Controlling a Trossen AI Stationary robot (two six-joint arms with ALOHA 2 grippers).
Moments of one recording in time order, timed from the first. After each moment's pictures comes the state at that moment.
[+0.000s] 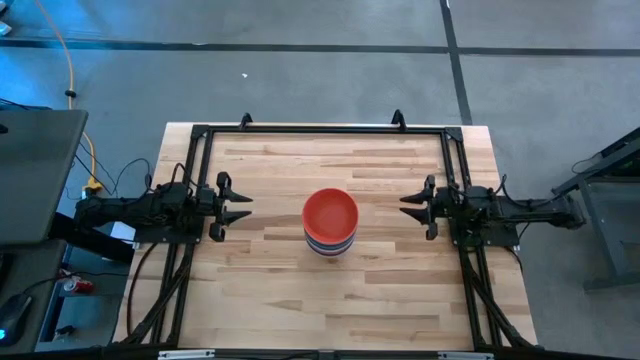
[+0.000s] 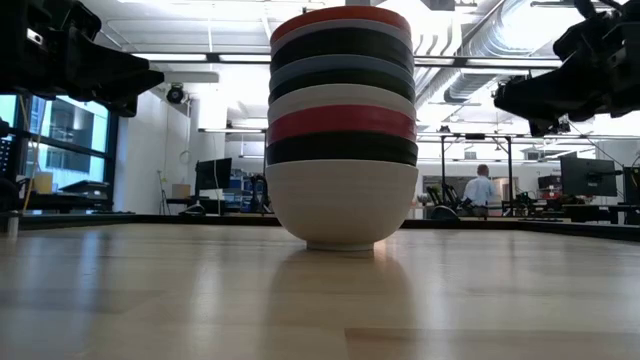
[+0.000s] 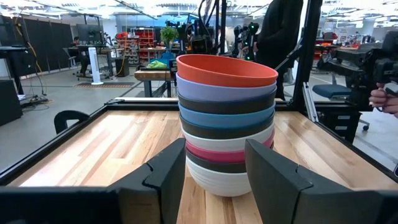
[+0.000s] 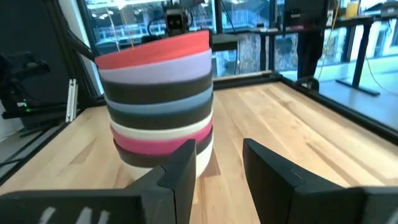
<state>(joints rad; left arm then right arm) 0.13 0.00 0.01 0.01 0.01 0.00 0.01 0.07 0.01 0.03 0.10 0.10</state>
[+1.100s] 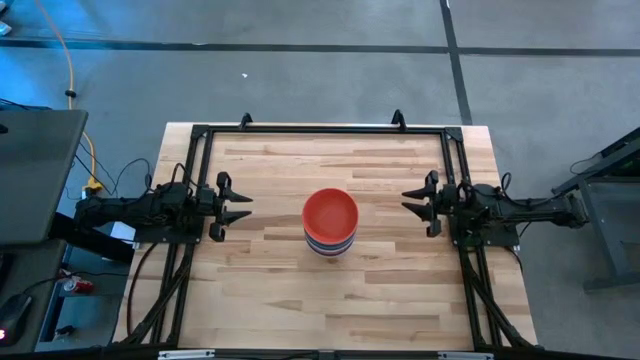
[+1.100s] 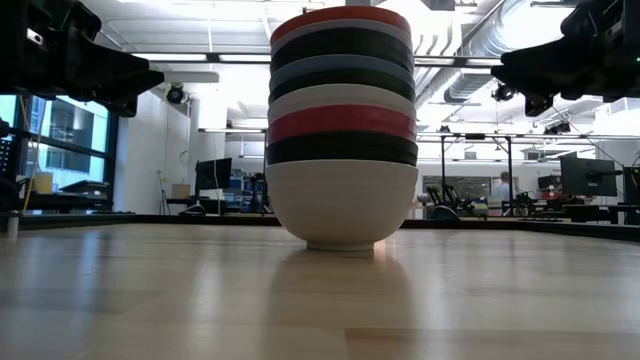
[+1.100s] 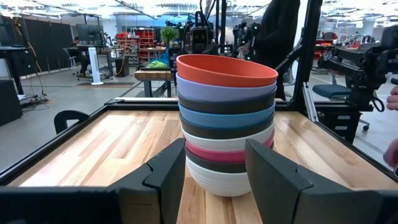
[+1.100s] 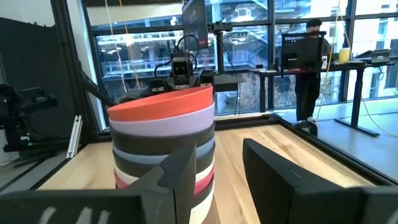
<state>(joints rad) 0.13 0.00 0.01 0.01 0.01 0.00 0.01 0.12 0.01 0.24 0.10 0.05</state>
